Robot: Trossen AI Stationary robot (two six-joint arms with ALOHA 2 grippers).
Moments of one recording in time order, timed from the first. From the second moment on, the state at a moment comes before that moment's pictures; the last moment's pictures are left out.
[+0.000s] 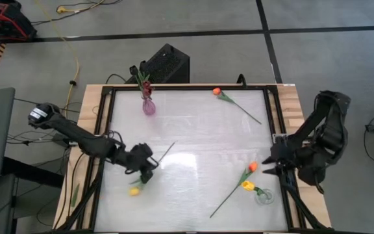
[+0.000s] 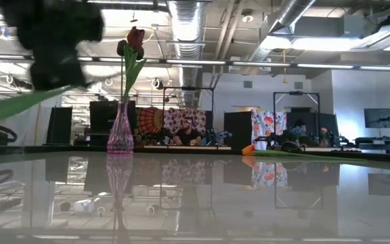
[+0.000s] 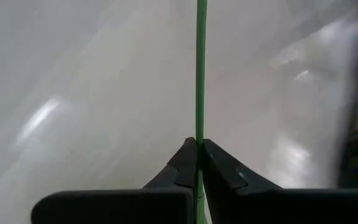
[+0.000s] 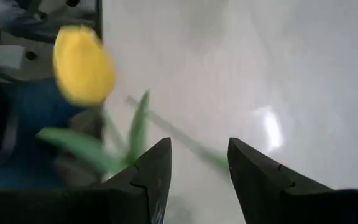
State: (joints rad) left arm -0.40 1.20 0.67 -0.29 -0.22 -1.00; right arm 0.97 1.06 1.31 -1.29 0.51 1.04
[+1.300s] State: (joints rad) left arm -0.04 1.55 0.77 0.67 0.10 -0.89; right arm 0.26 1.60 1.32 -0.61 0.76 -1.04
